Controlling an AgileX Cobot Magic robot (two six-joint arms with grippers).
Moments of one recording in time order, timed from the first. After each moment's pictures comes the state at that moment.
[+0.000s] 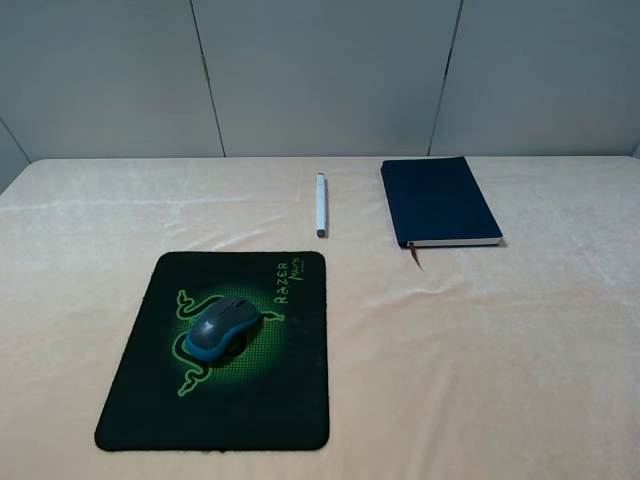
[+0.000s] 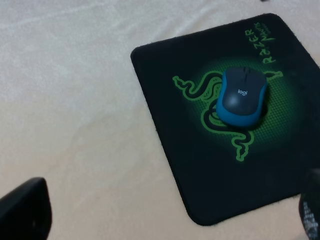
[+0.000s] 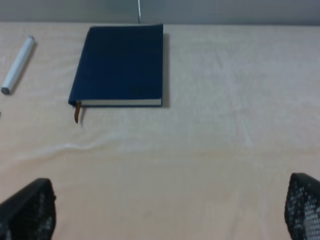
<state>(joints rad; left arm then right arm) -0.07 0.00 -0.49 -0.13 1.07 0.22 -0.03 0.06 -0.58 0.10 1.03 -0.03</state>
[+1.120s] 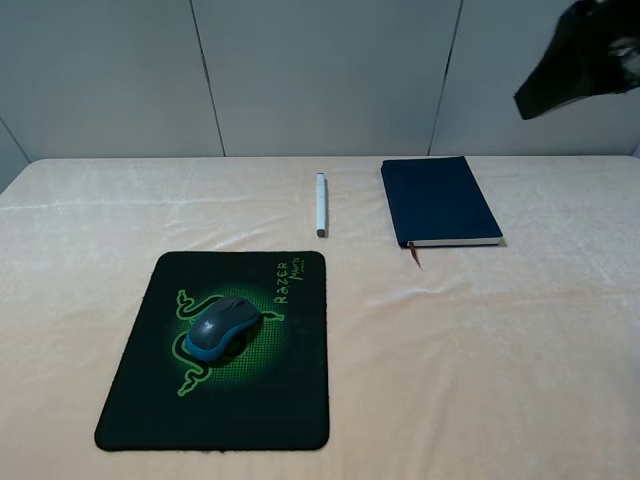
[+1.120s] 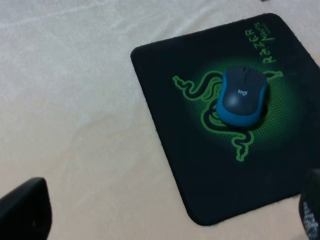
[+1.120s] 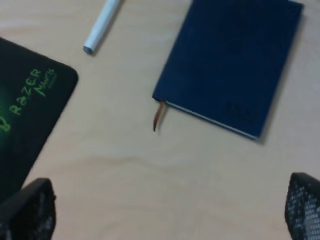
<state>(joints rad) -0.07 0.00 -0.49 -0.13 1.07 0.22 0.32 1.20 -1.22 0.10 1.00 -0.11</state>
